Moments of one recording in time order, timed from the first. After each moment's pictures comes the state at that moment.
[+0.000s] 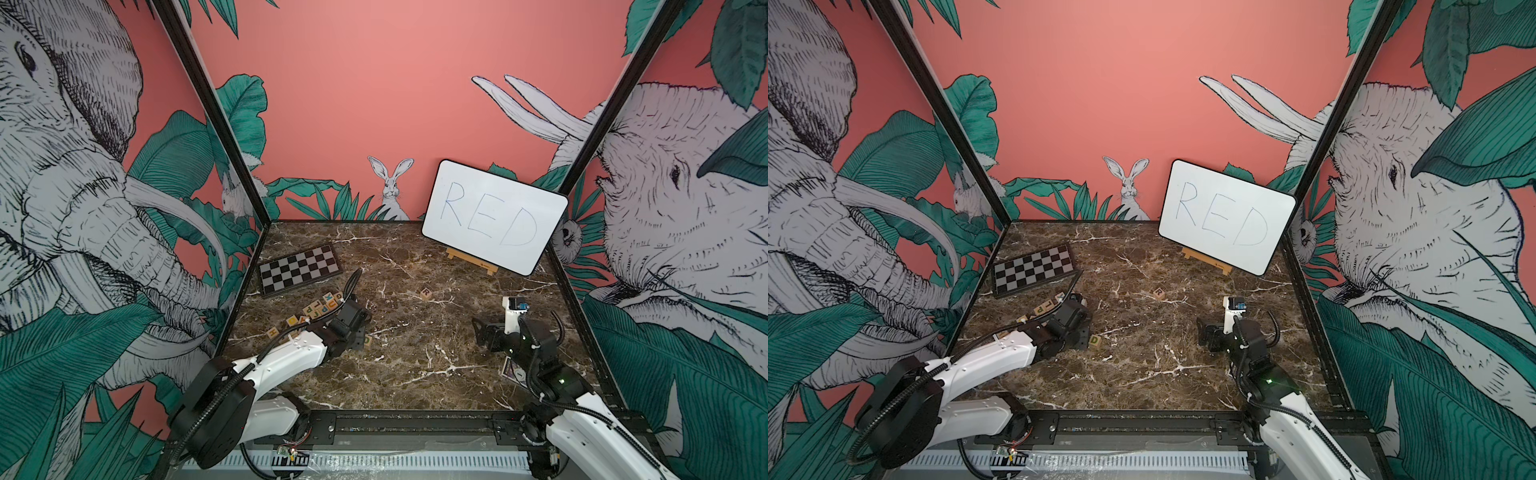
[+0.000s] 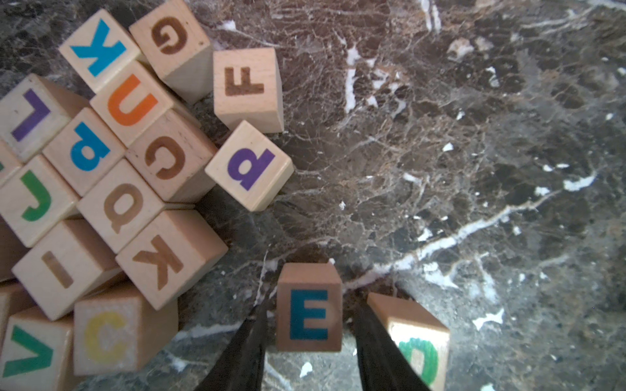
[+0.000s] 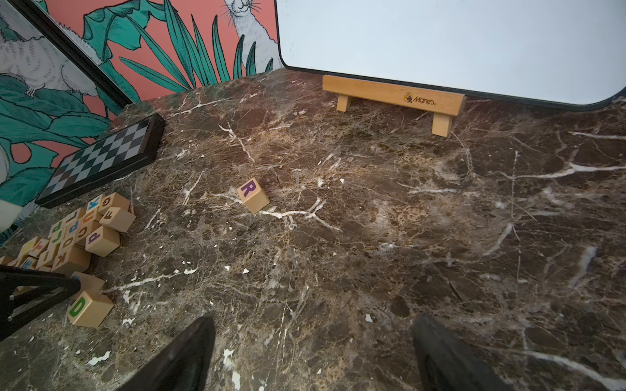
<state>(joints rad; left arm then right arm) -0.68 1.24 0.56 -0.39 -0.26 -0.47 0.43 0.53 0.30 -0.24 0.05 0.34</state>
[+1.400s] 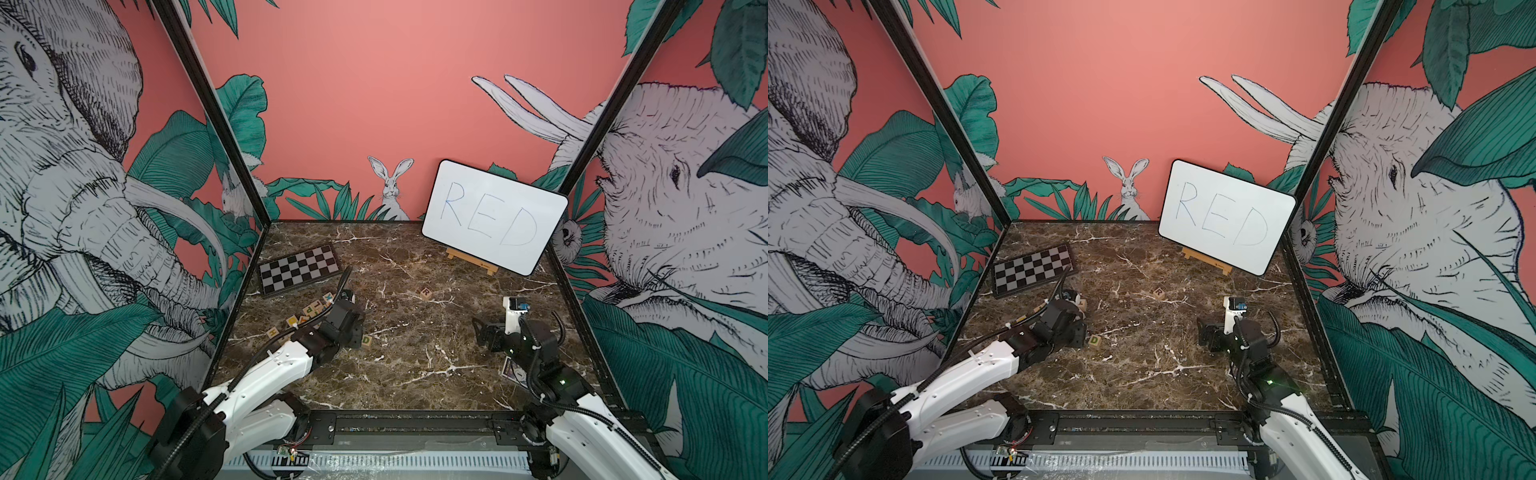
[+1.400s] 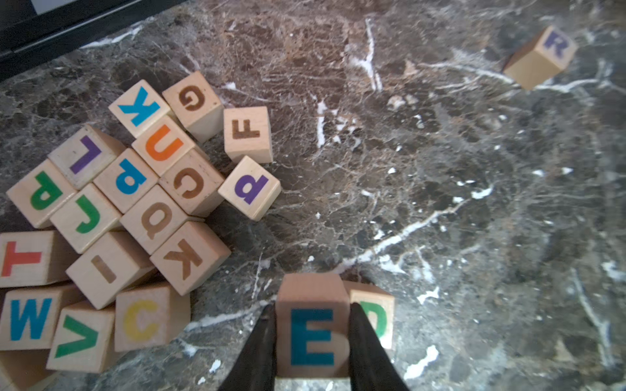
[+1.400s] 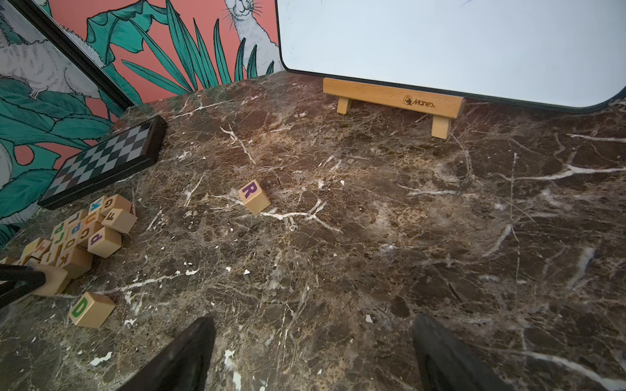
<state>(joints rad) -0.68 1.02 0.57 -0.45 -0.19 -0.44 0.43 0.52 0.30 -0.25 0.05 0.34</state>
